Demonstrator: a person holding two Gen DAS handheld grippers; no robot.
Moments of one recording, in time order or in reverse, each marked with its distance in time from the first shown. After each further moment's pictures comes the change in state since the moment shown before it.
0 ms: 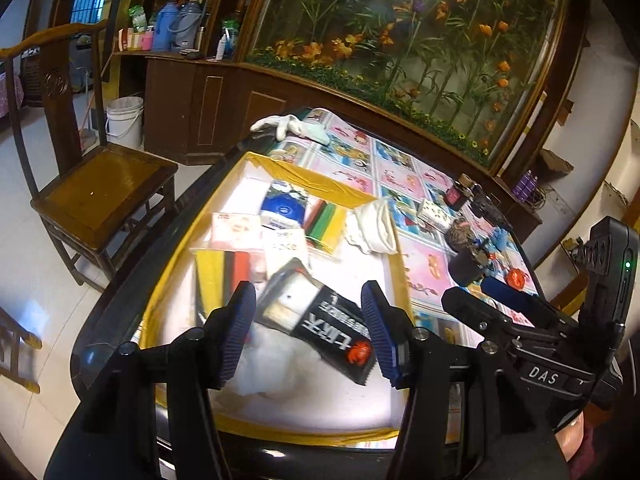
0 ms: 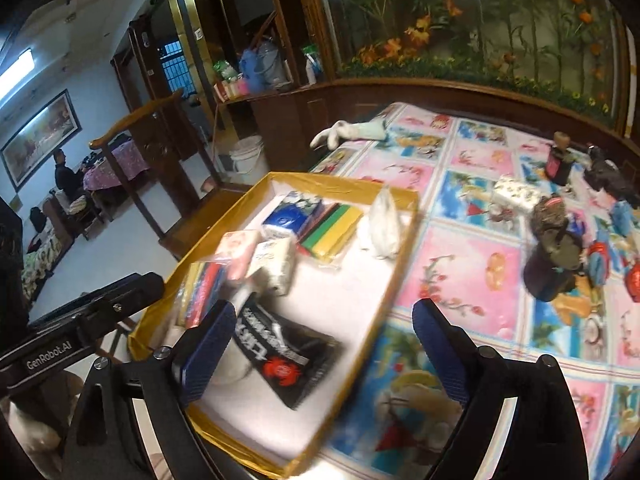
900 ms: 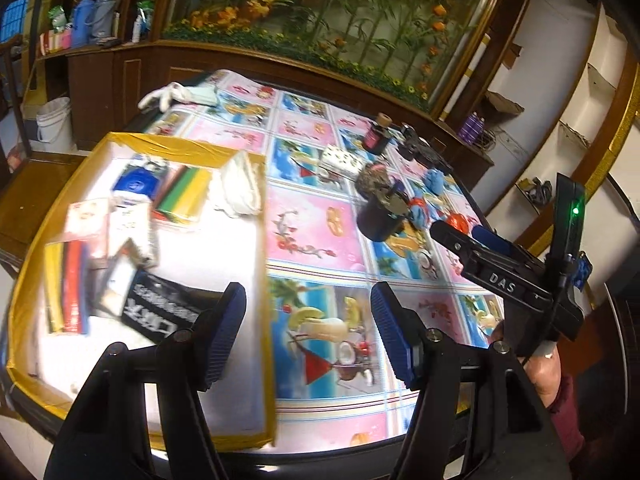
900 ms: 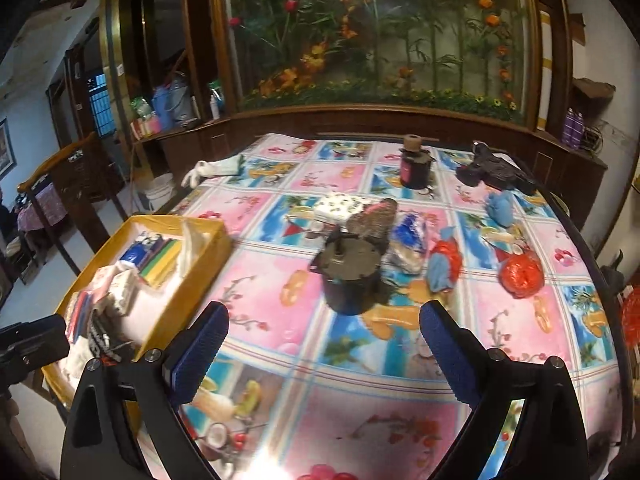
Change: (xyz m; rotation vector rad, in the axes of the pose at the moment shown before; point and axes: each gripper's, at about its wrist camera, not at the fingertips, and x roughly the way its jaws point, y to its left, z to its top) left arm 0.039 -0.115 -0.016 0.134 0.158 -0.173; right arm -0.059 -0.136 -0.018 0.101 -0.075 -0.252
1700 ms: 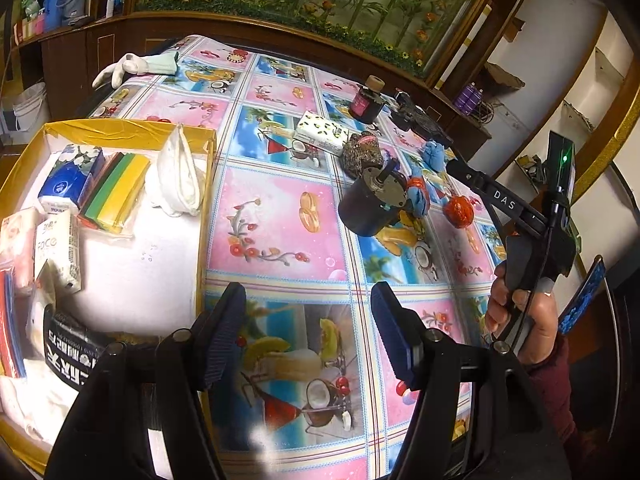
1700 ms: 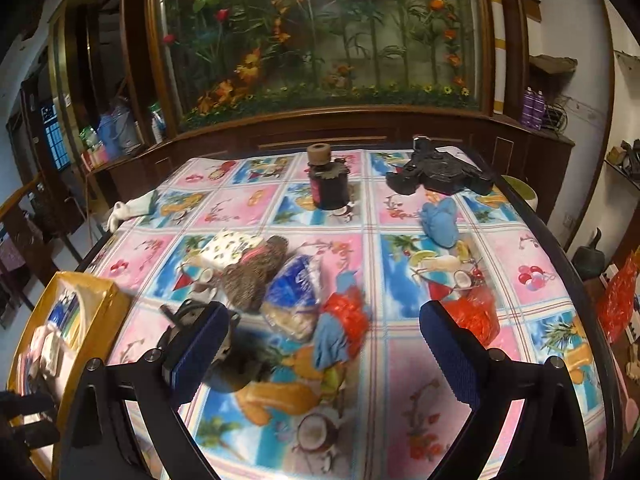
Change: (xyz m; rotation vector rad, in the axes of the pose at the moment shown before) left arm 0.066 -0.021 0.026 0.009 0.119 -0.028; right arm 0.084 -0.103 0.049 0.118 -0.027 -0.100
